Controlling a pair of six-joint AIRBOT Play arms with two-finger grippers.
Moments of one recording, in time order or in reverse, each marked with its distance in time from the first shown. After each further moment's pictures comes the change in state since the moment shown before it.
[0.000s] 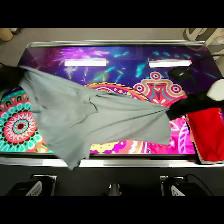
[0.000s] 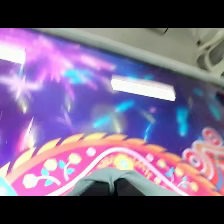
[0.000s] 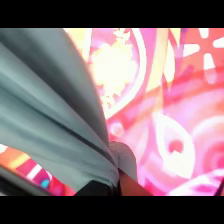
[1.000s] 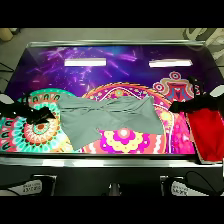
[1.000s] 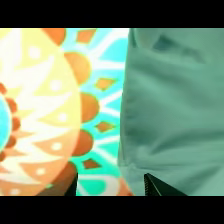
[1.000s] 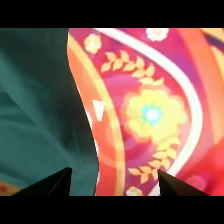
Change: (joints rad) left arm 0.149 -0.523 -0.097 0.180 -0.406 -0.020; right arm -0.378 -0.297 -0.040 0.282 -0.160 -0.060
